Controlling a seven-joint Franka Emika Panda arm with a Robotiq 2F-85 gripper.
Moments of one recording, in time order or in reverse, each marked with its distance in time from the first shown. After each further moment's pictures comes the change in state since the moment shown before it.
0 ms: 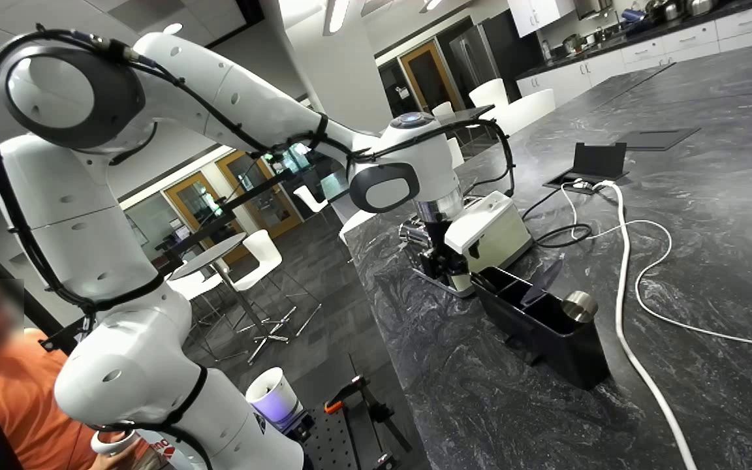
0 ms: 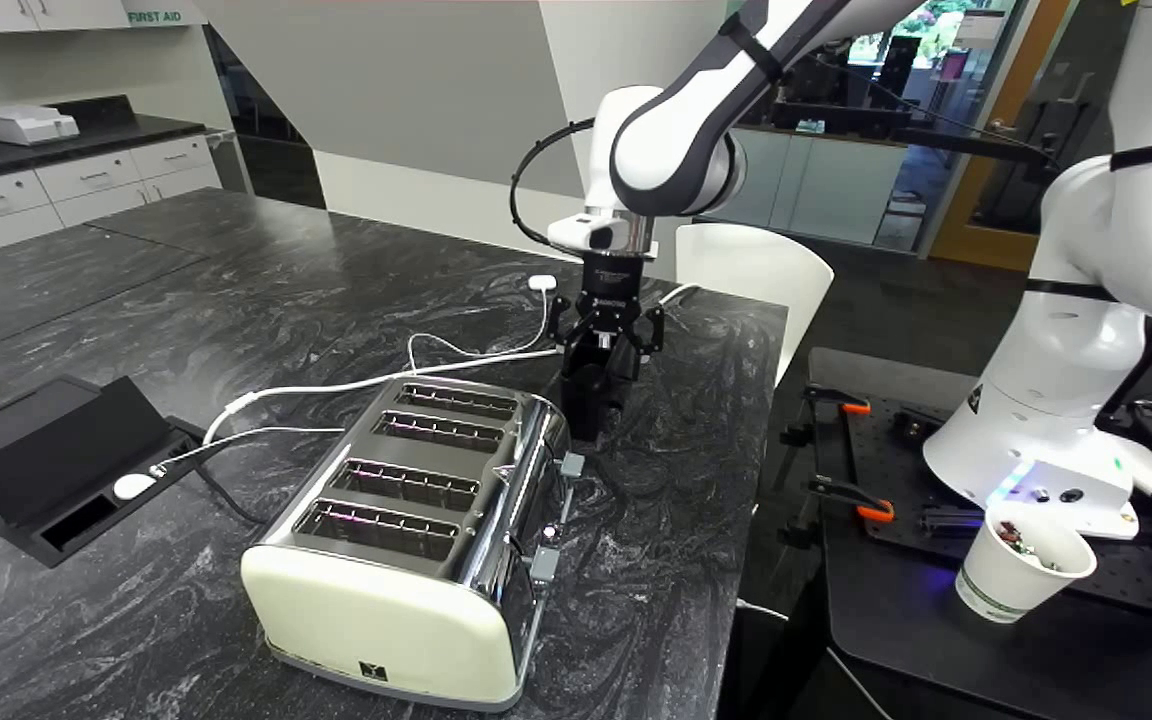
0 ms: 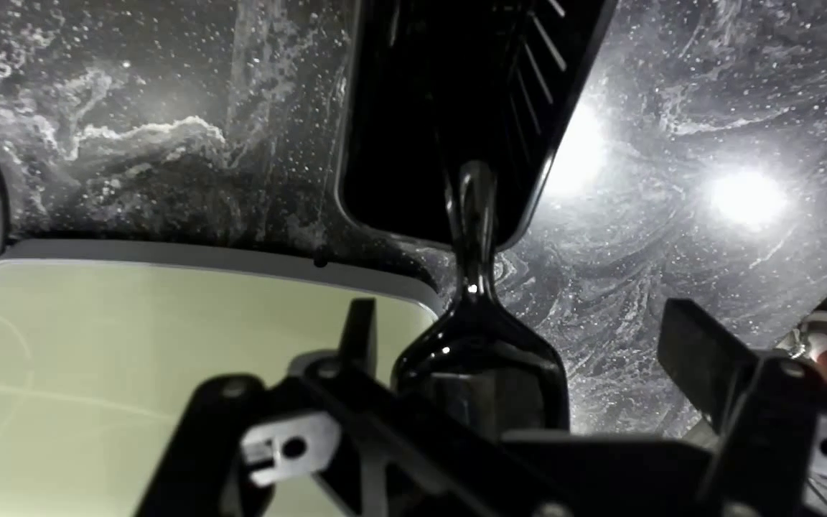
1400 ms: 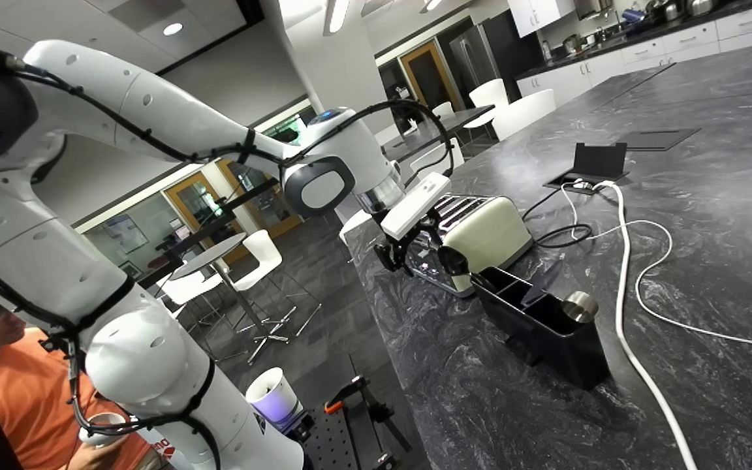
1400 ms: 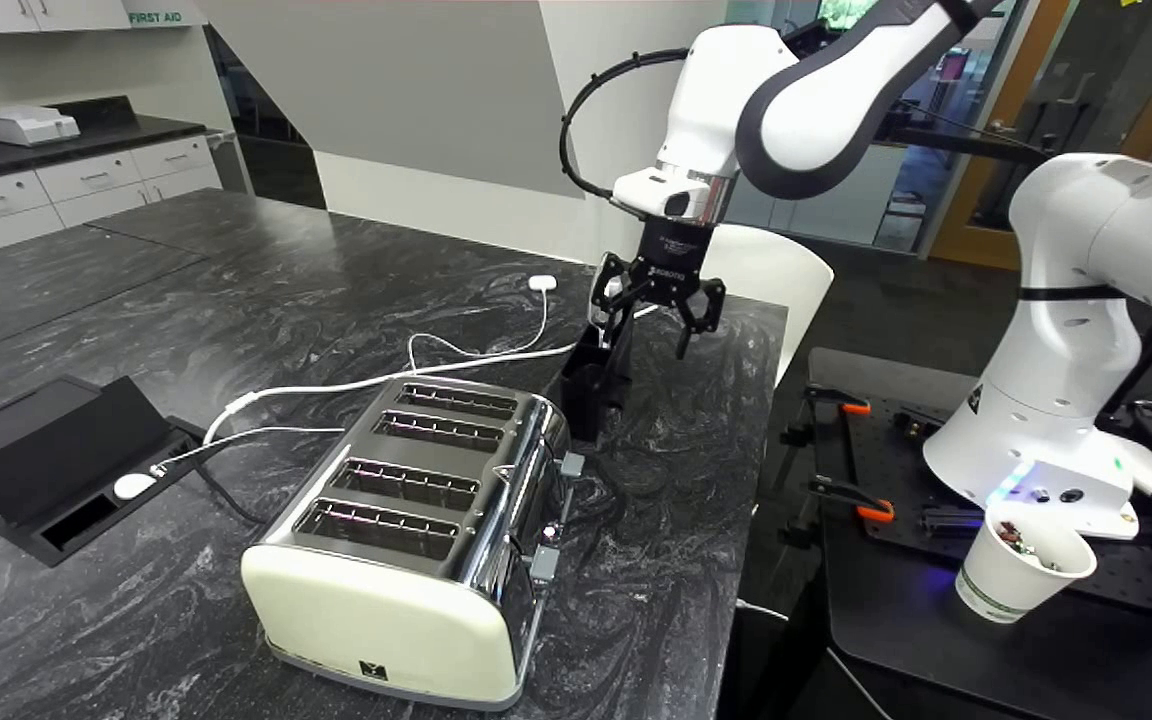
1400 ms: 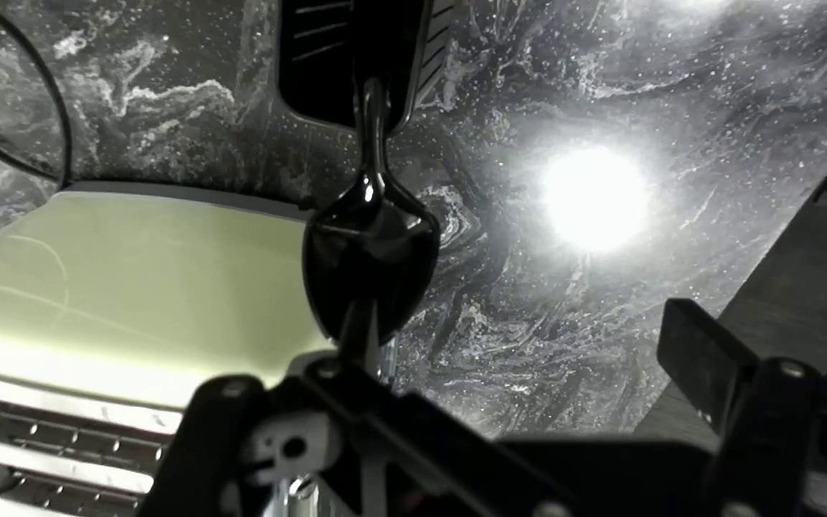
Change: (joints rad) arm 0.424 -0.344 -0.349 -0.292 -0.182 0.138 0.222
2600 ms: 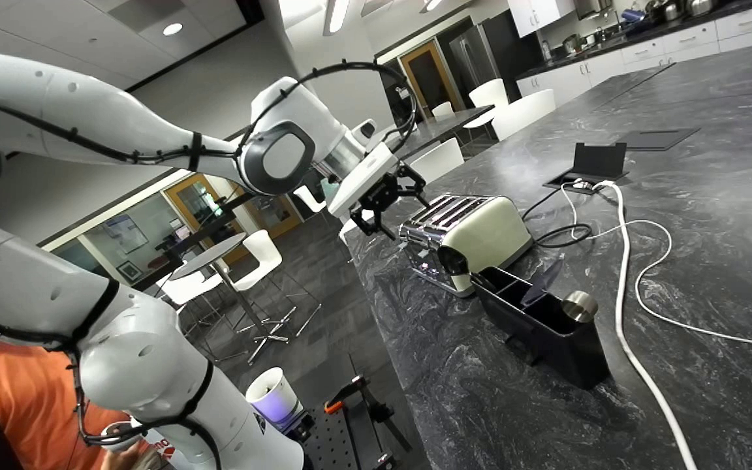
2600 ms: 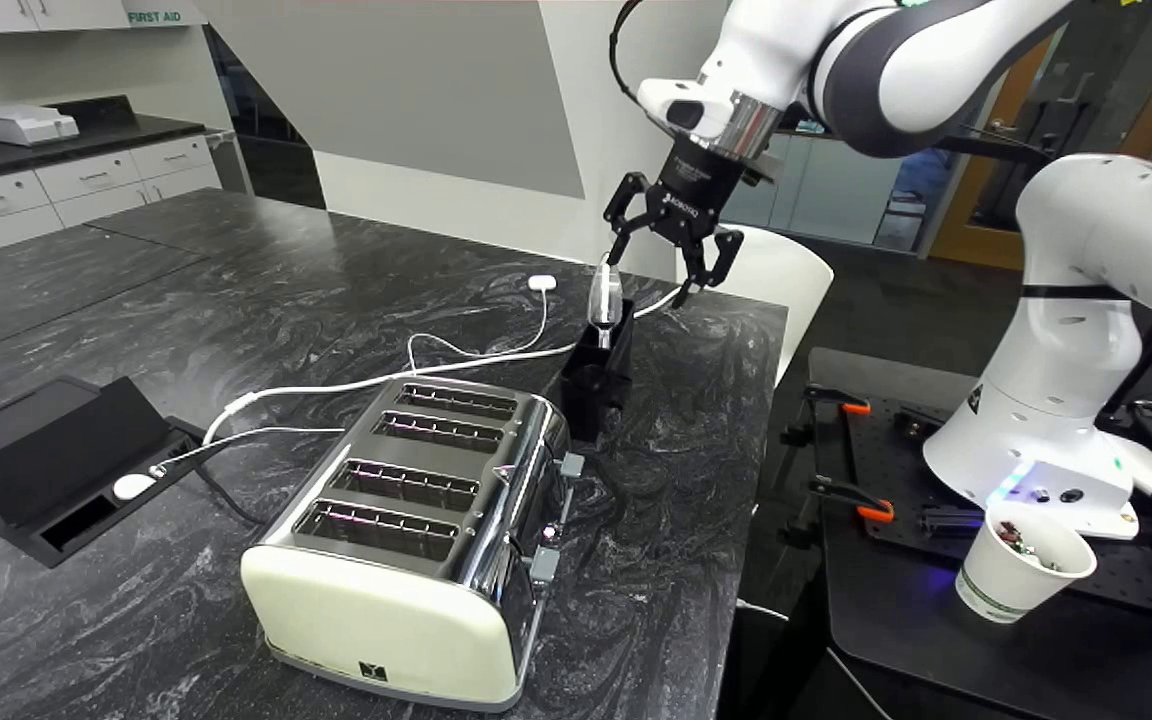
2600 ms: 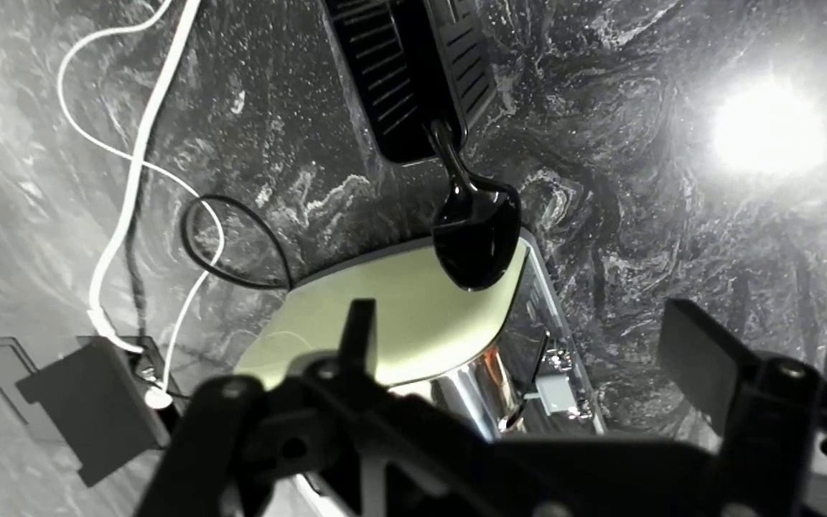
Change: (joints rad) arm -0.103 -0.234 0.121 -0.066 -0.332 0.034 0.792
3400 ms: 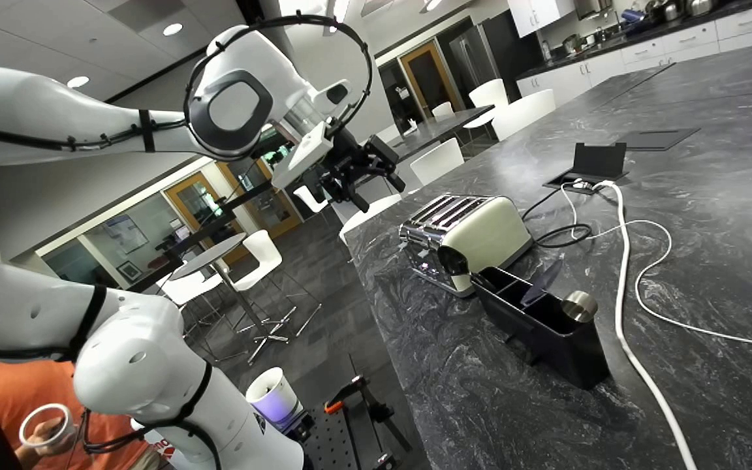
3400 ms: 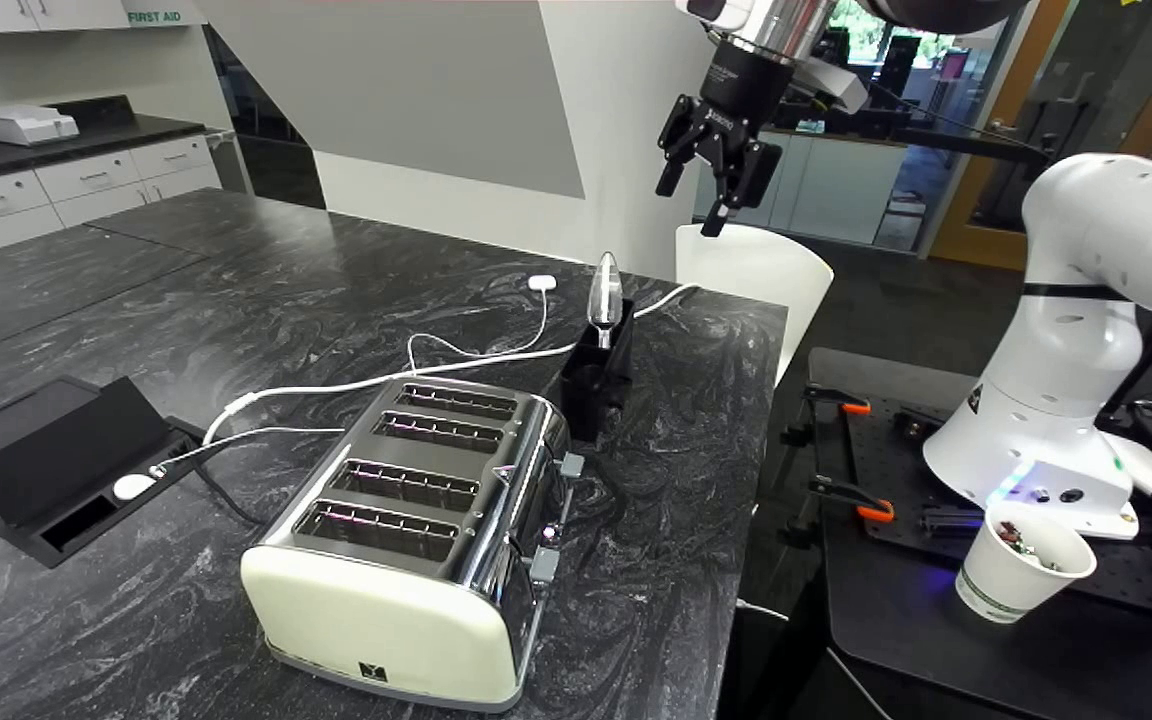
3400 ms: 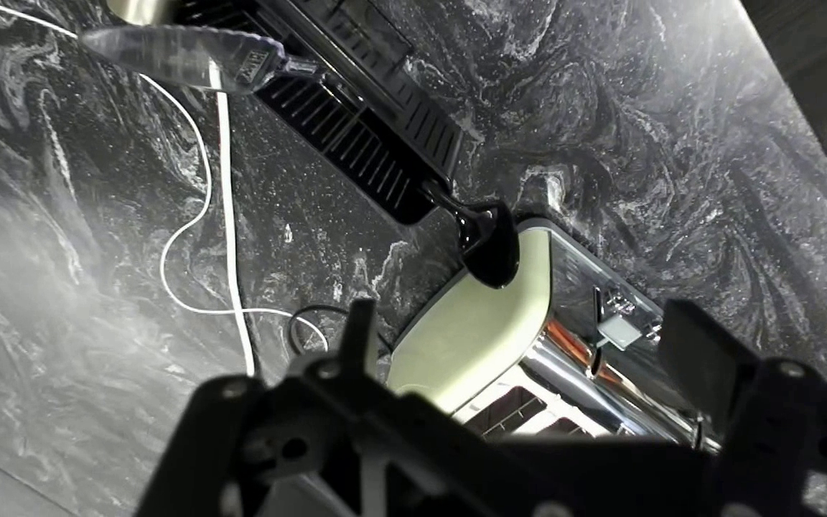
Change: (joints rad) arm -0.086 -0.210 0.052 0.073 -0.042 -0.344 0.504
